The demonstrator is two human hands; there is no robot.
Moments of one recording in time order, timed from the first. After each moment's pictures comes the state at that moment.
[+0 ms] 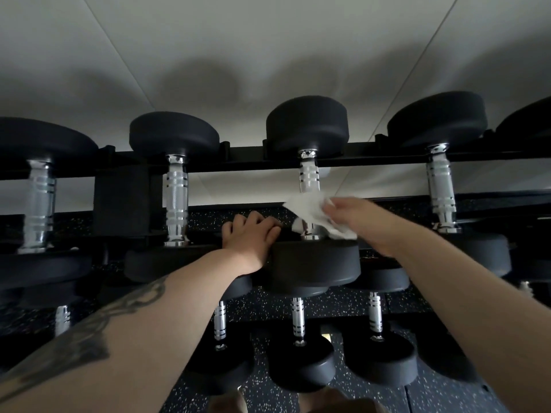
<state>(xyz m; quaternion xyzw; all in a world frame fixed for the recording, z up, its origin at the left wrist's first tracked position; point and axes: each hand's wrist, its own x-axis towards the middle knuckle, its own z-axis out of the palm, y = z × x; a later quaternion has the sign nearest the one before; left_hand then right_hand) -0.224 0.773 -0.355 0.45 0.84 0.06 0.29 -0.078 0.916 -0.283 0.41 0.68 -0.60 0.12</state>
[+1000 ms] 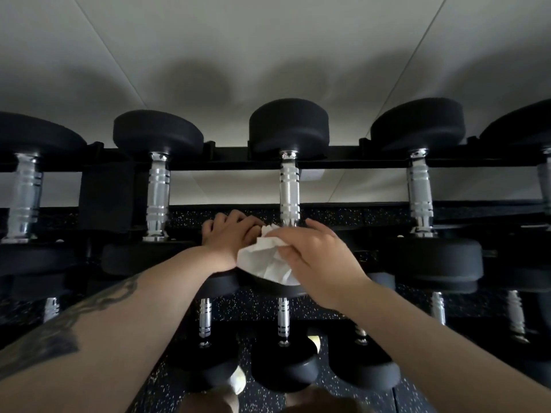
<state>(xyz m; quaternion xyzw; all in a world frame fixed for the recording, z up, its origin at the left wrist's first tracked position) -0.224 0.775 -0.355 0.45 0.85 0.01 0.28 -0.054 0.857 -0.278 0.20 0.92 -0.32 -0.05</state>
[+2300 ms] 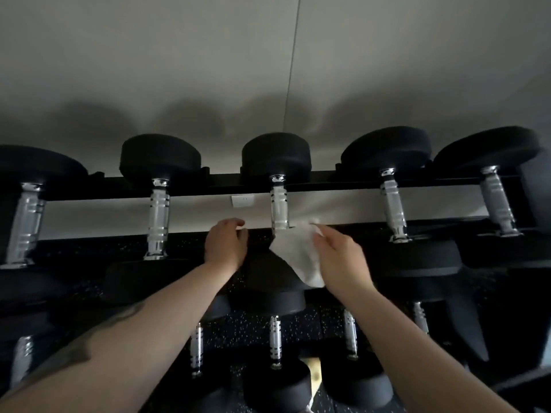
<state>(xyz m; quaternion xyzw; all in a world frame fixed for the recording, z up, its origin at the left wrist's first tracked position) -0.060 0.931 -0.356 0.33 0.89 0.25 0.20 0.123 0.999 -0.255 0.50 0.74 -0.42 -0.12</state>
